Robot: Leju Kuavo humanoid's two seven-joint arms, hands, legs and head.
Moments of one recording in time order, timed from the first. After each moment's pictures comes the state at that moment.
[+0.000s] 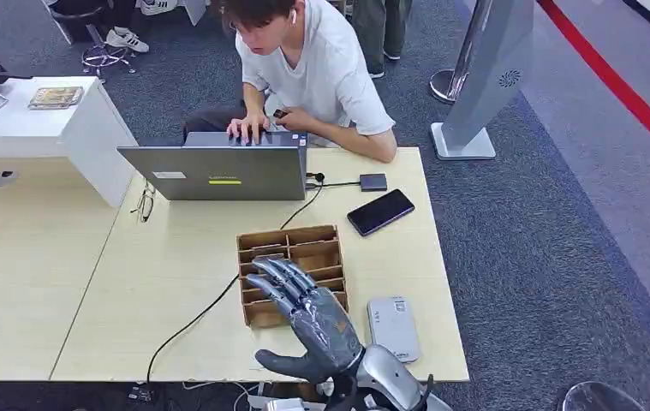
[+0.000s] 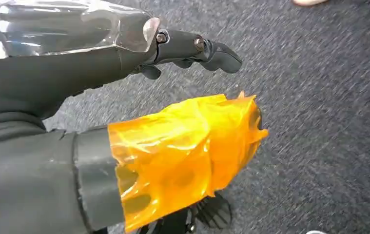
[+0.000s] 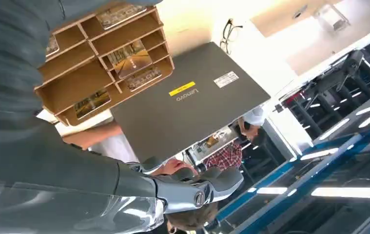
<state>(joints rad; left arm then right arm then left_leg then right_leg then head) -0.11 -0.22 1.01 -0.31 -0.45 0.58 -0.16 -0.13 -0.02 0.79 -1.51 0.79 -0.48 -0.23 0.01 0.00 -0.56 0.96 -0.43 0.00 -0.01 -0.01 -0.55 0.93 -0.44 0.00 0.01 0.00</state>
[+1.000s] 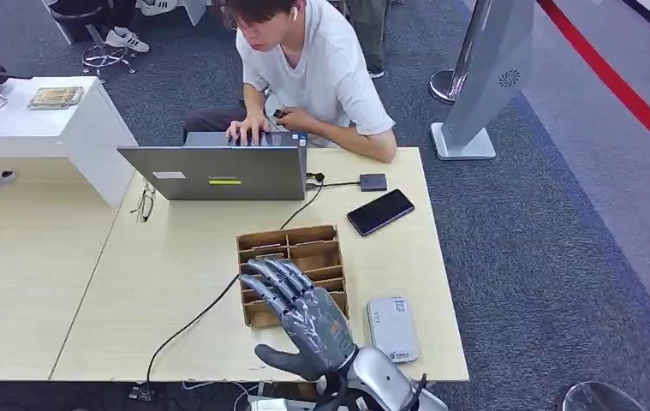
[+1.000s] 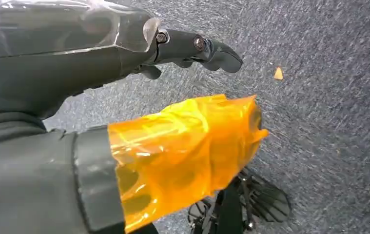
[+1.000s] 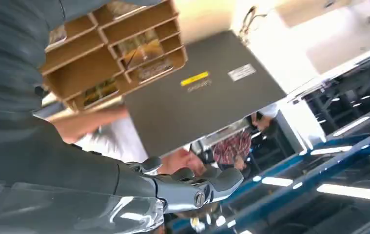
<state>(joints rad) -0.07 -0.20 0.98 -0.27 -0.57 0.45 -0.03 -0.15 -0.01 0.81 -1.46 0.96 -0.53 -0.13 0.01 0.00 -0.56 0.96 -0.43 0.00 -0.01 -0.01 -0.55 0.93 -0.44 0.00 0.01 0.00</state>
